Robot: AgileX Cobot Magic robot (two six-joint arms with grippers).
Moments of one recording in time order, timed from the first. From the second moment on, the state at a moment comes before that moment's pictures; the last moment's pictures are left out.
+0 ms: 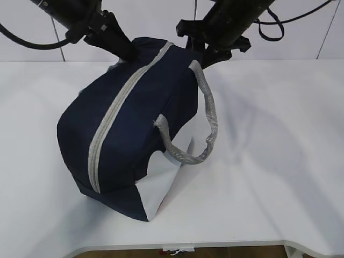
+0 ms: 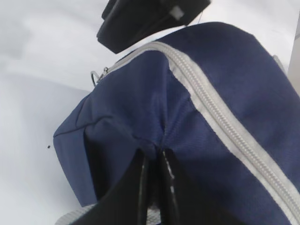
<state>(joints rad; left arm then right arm) -0.30 1.94 -1.82 -0.74 1.21 0.88 0.27 2.15 -2.05 0.40 1.07 -0.06</state>
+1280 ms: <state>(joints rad) -0.23 1.82 -1.82 -0.43 1.23 0.42 0.27 1.78 -1.97 0.25 1.25 -0.06</state>
